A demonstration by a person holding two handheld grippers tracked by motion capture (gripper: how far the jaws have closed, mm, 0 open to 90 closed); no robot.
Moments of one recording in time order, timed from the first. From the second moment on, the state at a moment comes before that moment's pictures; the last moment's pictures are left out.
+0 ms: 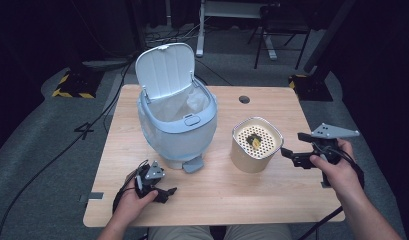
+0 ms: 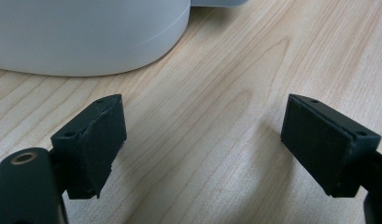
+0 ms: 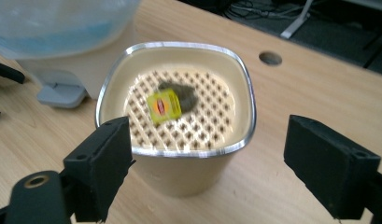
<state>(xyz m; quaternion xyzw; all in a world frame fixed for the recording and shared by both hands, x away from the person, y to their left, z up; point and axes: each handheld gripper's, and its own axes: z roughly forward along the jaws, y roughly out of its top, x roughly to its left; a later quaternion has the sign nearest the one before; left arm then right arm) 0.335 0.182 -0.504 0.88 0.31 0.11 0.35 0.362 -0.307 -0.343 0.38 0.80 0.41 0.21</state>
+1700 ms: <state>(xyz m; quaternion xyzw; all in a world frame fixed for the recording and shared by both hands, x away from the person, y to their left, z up) 0.327 0.205 -0.463 0.84 0.36 0.12 0.39 0.332 -0.347 -0.504 0.42 0.81 0.35 0.19</state>
